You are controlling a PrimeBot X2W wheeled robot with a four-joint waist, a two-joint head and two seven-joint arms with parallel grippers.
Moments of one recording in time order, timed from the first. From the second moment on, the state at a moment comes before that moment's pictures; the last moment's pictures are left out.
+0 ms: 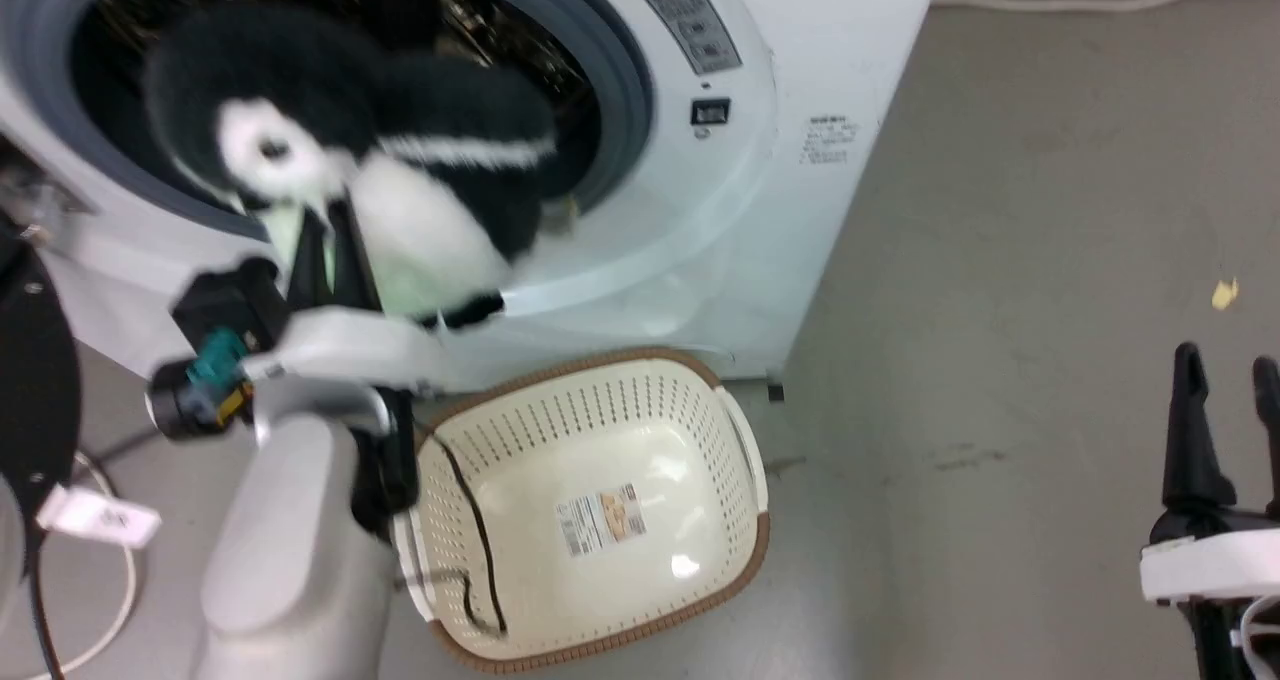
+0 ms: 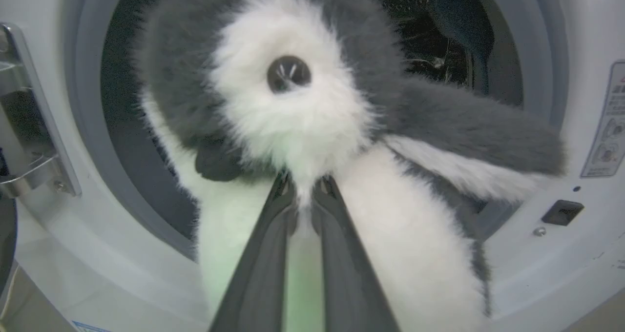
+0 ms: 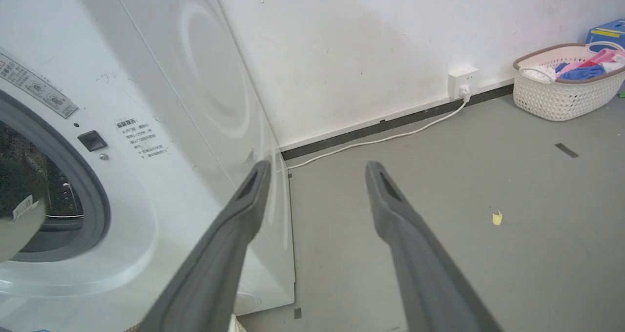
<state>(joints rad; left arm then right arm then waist) -0.52 0.10 -0.09 0.36 -0.34 0.18 -0.26 -0.08 -0.05 -0.25 -0.05 0.34 0.13 -0.11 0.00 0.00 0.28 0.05</state>
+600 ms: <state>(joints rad) -0.83 0.09 0.02 0.46 -0.26 0.15 -0.26 -0.16 -0.05 -0.26 -0.12 0.32 0.13 -0.09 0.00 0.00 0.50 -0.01</state>
